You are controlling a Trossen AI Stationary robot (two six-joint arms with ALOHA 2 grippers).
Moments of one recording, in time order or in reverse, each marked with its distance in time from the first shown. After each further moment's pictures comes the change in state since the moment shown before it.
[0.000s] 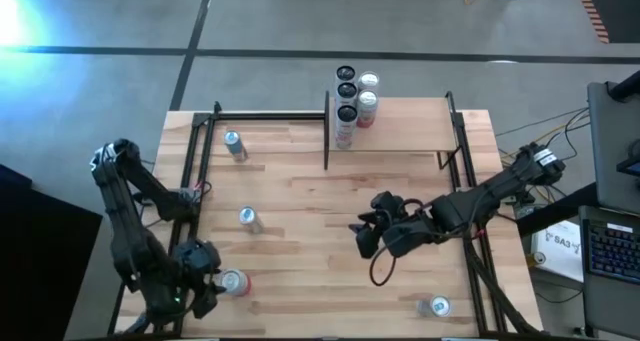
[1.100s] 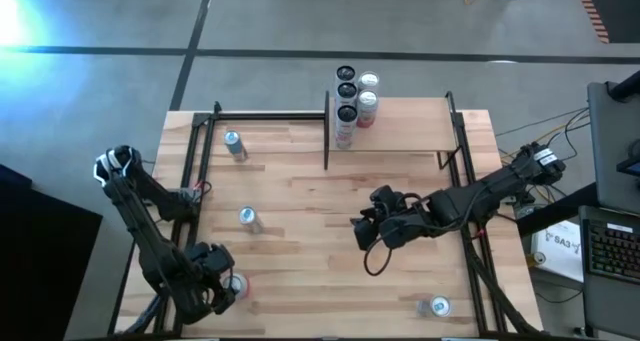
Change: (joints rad) left arm 0.061 0.085 -0.181 0.150 0.088 -0.065; right arm -0.055 -0.008 -0.002 -0.059 -0.050 0.041
